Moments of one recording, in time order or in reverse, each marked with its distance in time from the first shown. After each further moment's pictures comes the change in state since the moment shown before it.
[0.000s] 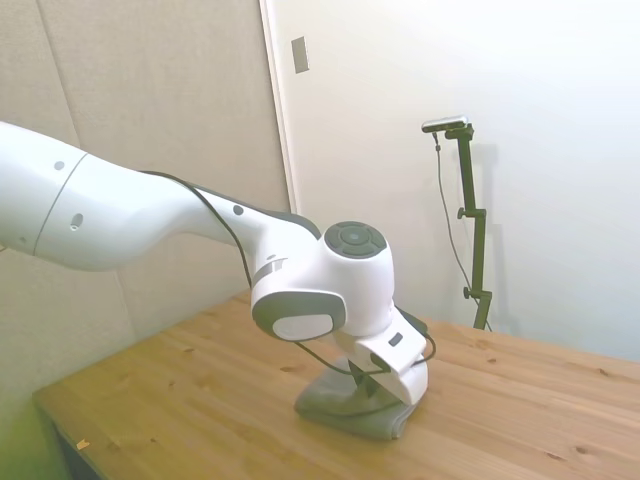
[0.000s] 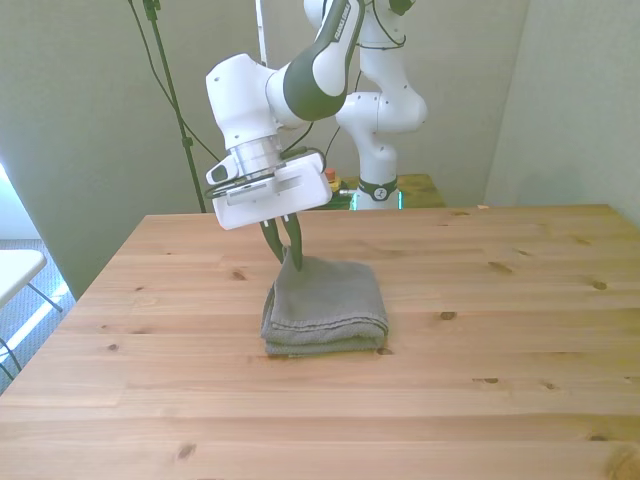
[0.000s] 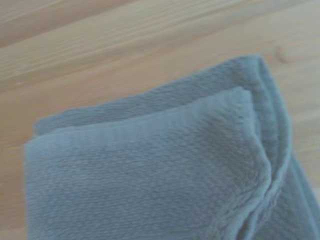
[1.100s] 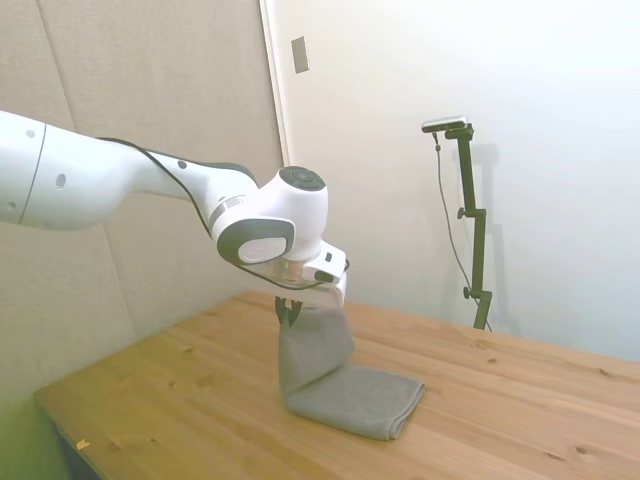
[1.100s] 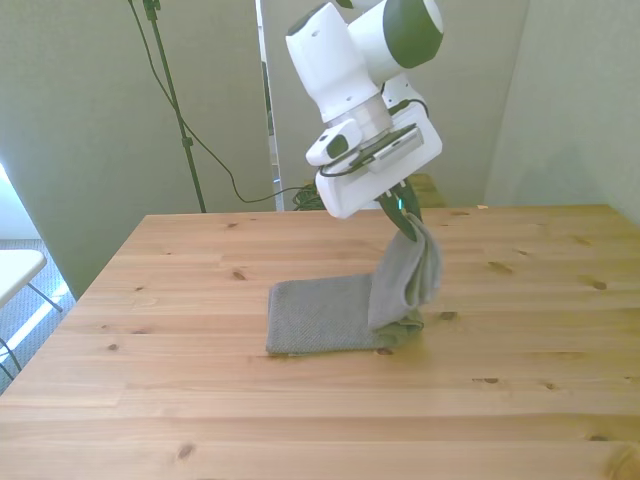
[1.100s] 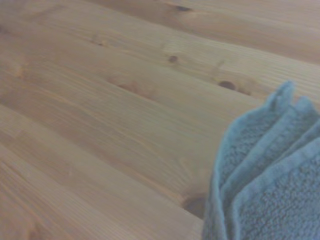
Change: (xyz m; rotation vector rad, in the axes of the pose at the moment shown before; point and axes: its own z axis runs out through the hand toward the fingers) arm -0.103 -0.161 0.022 0.063 -0.234 -0.545
